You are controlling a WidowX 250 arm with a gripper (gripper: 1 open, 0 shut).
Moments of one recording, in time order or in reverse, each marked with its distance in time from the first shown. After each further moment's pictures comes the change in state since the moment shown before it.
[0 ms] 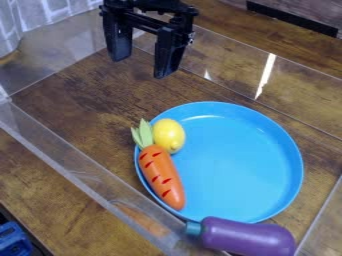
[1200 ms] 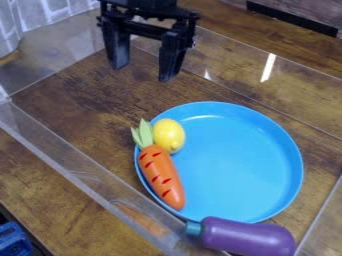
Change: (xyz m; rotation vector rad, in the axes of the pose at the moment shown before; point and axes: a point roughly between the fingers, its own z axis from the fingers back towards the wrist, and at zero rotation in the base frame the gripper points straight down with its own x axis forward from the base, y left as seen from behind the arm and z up) arm 0.003 0.003 -0.006 -0.033 0.047 0.152
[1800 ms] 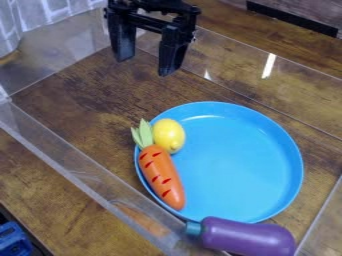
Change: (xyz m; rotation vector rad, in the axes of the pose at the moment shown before) arm 0.006 0.002 0.001 0.013 0.024 -0.125
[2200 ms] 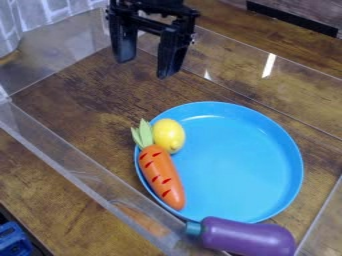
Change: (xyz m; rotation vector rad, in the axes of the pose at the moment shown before) arm -0.003 -0.002 -0.002 -0.001 0.018 -0.041
